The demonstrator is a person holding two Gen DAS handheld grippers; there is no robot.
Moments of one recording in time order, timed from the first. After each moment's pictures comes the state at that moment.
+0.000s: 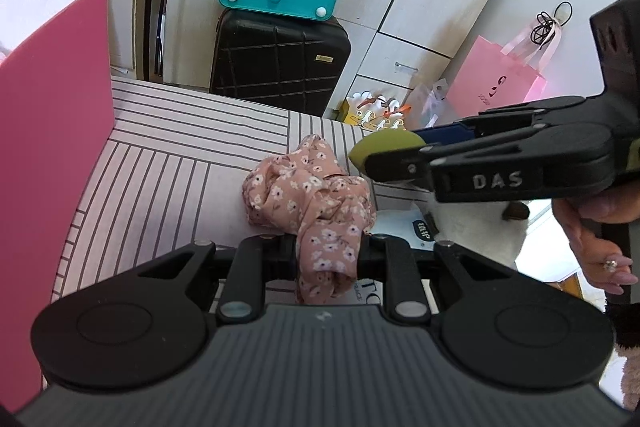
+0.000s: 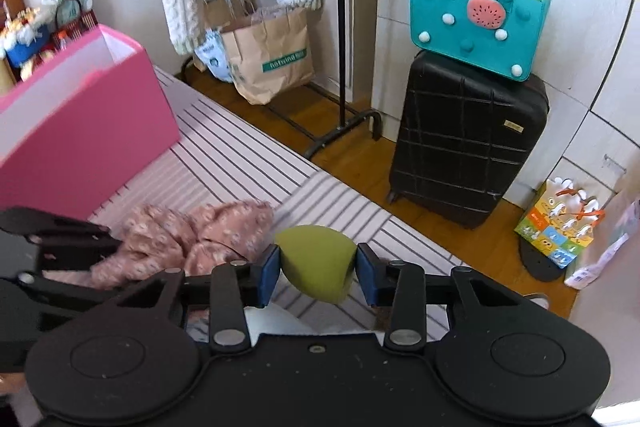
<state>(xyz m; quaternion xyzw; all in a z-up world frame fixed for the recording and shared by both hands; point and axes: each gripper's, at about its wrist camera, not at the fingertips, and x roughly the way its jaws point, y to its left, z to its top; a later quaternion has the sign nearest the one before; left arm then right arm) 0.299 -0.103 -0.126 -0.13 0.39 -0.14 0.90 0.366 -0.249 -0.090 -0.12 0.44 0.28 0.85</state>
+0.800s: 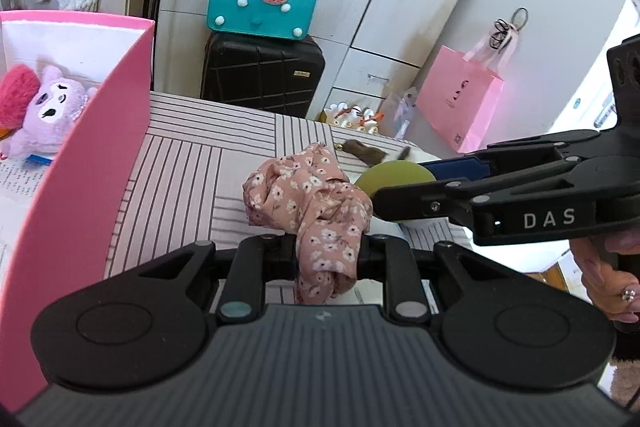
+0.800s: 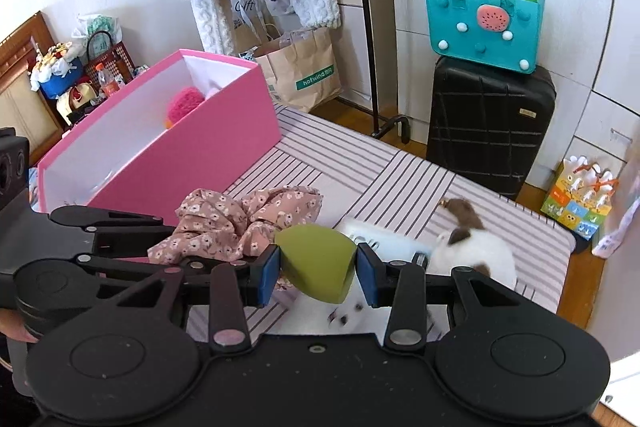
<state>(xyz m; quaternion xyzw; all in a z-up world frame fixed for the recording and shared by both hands) 0.225 -0.080 -0.088 -0.13 0.36 -0.17 0.91 0.259 -0.240 -0.045 -0.06 0.43 0.29 0.85</state>
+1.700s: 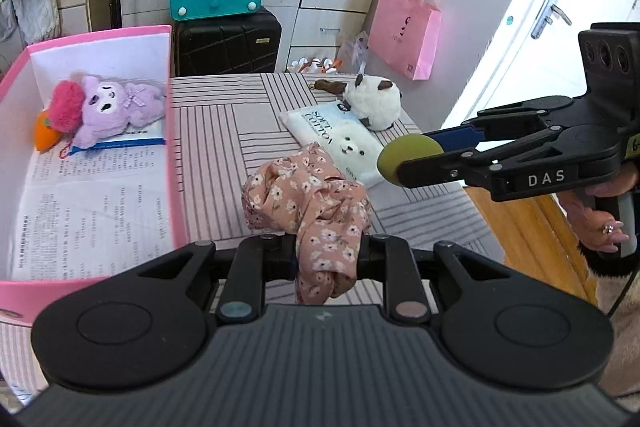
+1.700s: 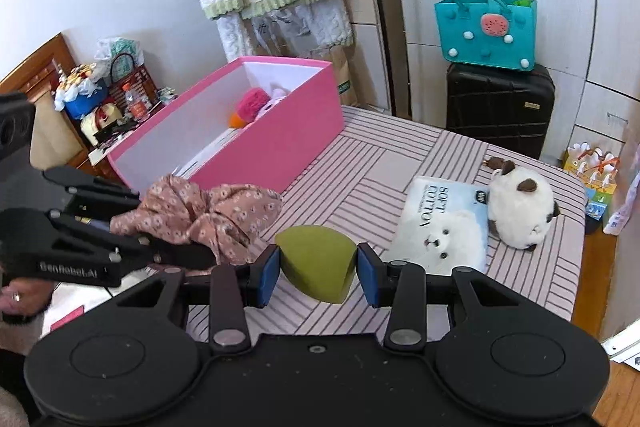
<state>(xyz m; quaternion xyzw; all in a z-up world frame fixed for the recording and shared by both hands) 0.130 -0.018 -0.040 -0.03 0.39 -0.26 0.88 0.150 -0.221 -0.026 -0.02 0.41 0.30 0.86</state>
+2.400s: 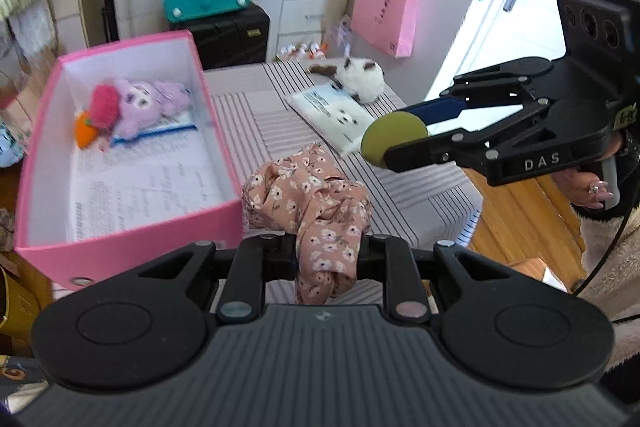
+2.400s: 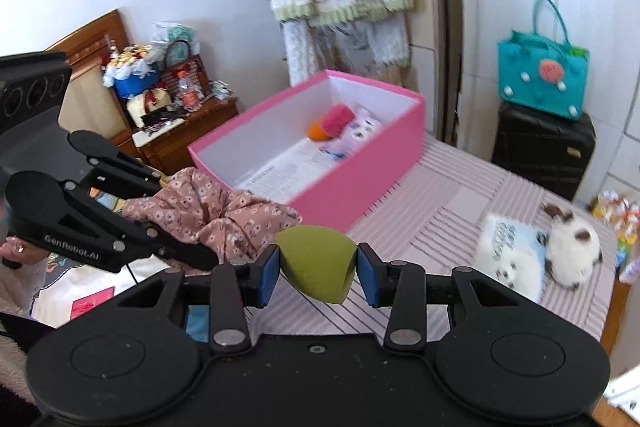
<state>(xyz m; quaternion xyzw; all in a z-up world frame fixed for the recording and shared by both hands) 0.078 0.035 0.000 0.01 0.41 -0.29 0.86 0.101 -0.160 0.015 -0.06 0.37 0.36 0.86</state>
